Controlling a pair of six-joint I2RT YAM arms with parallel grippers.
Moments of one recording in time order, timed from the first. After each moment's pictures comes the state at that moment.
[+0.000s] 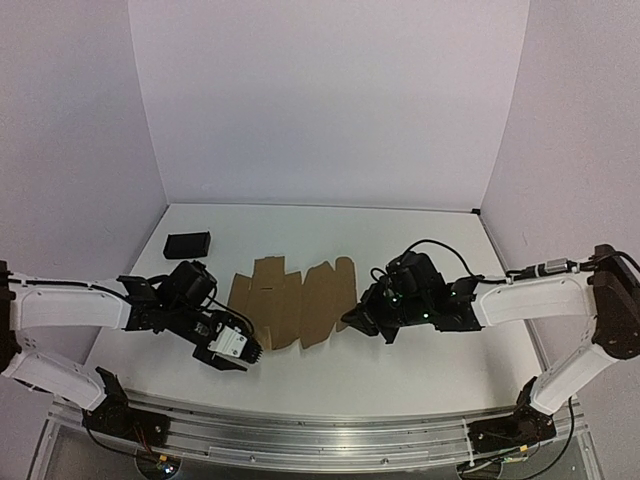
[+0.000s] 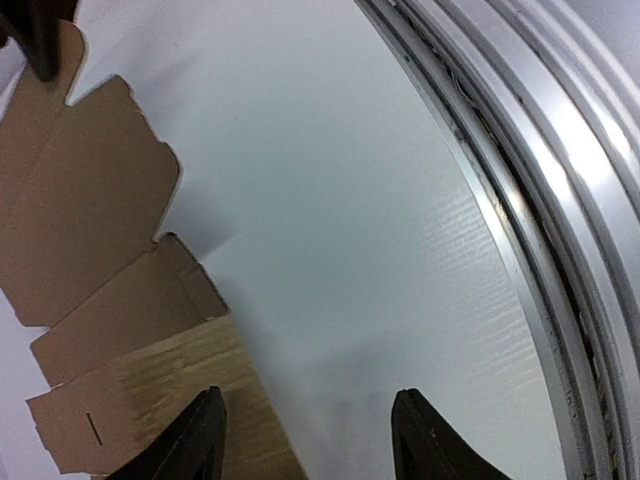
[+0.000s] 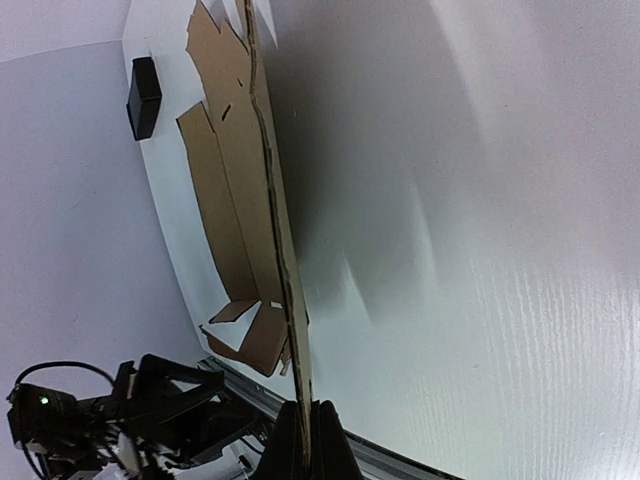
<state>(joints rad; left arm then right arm) -0.81 1.25 0.62 -0.33 0.46 1.14 0.91 1.53 0.82 0.03 -0.16 1.45</state>
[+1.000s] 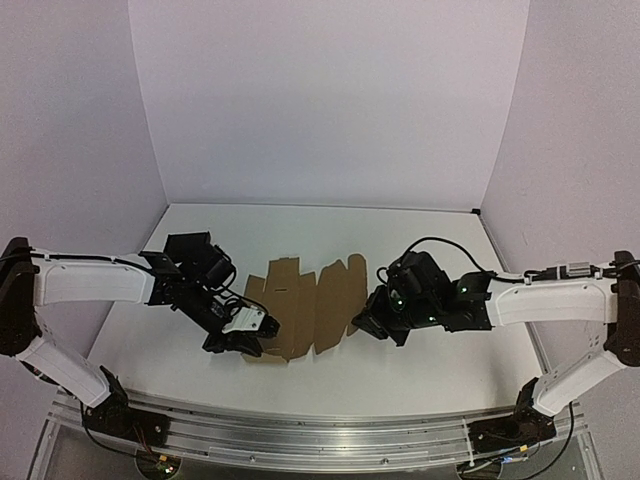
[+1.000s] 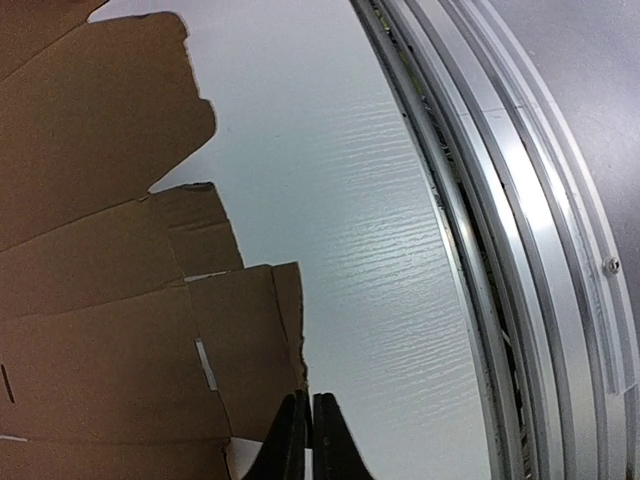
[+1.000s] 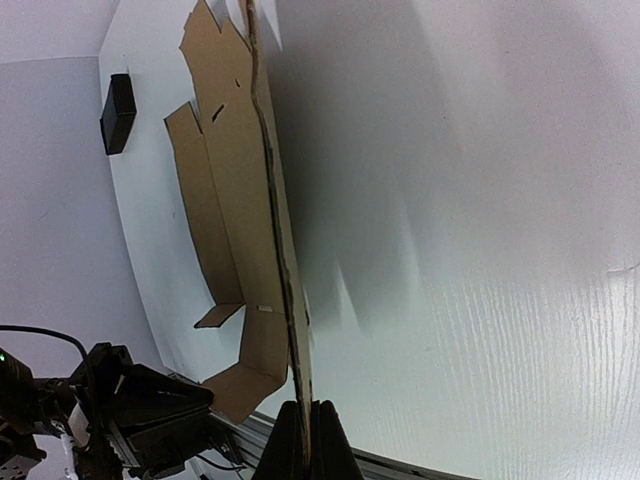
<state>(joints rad) -0.79 1.43 0.83 -0.52 0.58 0.94 0.98 1.44 0.86 -0.20 -0.01 1.42</state>
